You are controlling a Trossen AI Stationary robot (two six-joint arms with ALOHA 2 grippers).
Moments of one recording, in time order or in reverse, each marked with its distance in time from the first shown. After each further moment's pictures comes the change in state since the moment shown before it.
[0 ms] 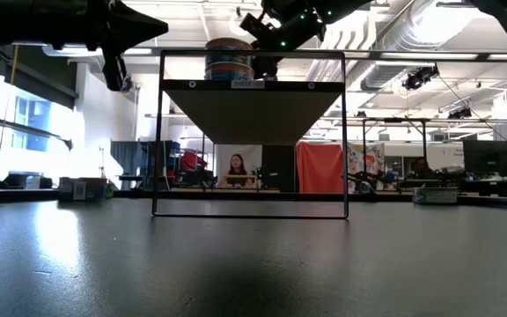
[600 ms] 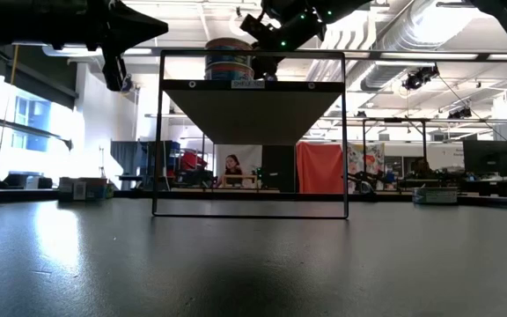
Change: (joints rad) left arm 0.001 0.000 0.000 0.000 0.000 -0.011; right arm -0.004 -0.001 0.000 -0.013 0.010 0.054
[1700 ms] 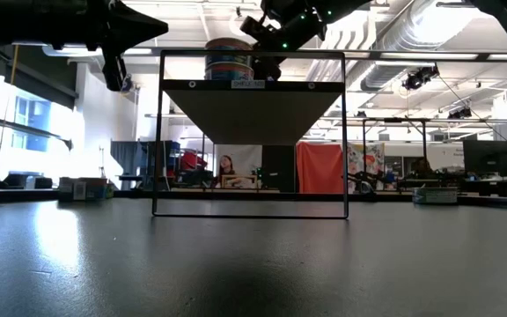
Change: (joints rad) left arm 0.000 0.000 0.000 0.000 0.000 0.002; right arm 0.004 0.000 0.000 -0.022 0.015 -0.107
